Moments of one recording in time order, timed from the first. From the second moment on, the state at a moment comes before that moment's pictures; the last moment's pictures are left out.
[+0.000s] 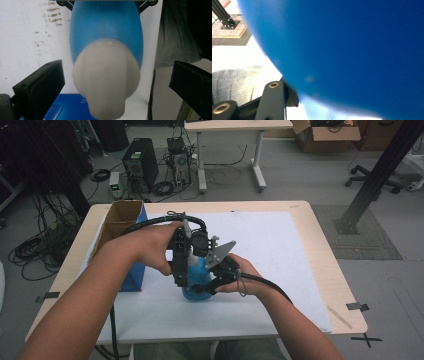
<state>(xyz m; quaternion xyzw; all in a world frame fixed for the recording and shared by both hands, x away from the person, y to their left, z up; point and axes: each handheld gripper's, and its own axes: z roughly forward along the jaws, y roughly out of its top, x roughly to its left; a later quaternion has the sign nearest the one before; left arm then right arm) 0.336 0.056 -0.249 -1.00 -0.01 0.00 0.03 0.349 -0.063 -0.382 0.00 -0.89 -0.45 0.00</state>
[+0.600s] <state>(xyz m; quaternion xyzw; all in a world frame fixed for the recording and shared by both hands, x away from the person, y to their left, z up) 0.333 0.058 -0.257 -1.00 -0.01 -0.01 0.02 0.346 -0.054 -0.380 0.00 -0.89 -0.46 0.01</state>
